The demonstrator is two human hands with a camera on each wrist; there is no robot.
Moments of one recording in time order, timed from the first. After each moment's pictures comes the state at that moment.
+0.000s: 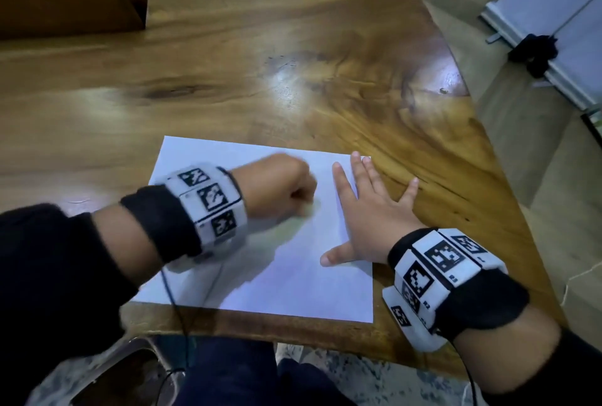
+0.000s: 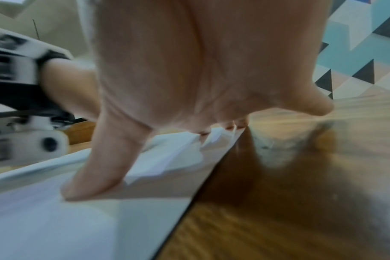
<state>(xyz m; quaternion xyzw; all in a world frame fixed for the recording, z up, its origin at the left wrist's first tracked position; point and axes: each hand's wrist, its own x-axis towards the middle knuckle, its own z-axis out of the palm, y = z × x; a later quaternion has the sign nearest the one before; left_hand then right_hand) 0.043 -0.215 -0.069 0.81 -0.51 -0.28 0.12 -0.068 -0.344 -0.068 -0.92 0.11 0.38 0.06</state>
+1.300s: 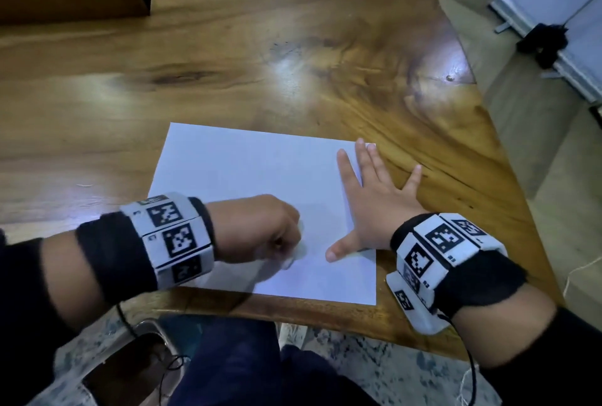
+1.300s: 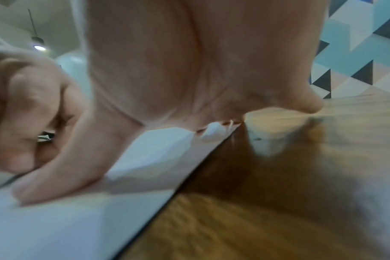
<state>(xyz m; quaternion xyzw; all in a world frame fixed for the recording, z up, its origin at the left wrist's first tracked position) 0.004 -0.169 -0.069 0.73 -0.57 -0.37 0.11 -0.071 -0.341 -0.063 -0.91 0.11 0.40 0.06</state>
